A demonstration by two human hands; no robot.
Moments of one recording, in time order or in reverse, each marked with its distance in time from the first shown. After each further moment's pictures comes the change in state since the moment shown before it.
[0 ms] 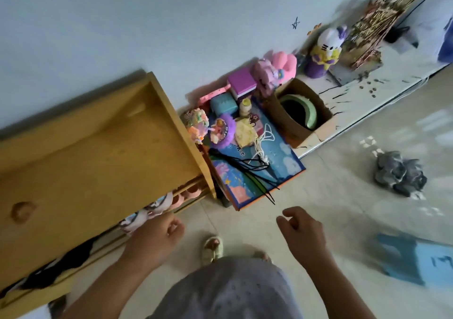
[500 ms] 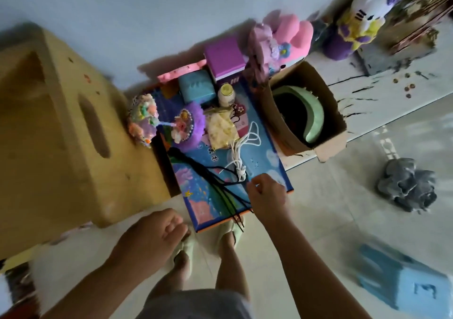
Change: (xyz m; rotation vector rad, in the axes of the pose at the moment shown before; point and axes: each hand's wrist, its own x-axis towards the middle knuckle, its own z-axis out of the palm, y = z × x) left_hand 0.108 0.104 0.058 -0.177 -0.117 -0.104; right_hand 0.213 0.002 0.021 -0.135 -0.169 -0.038
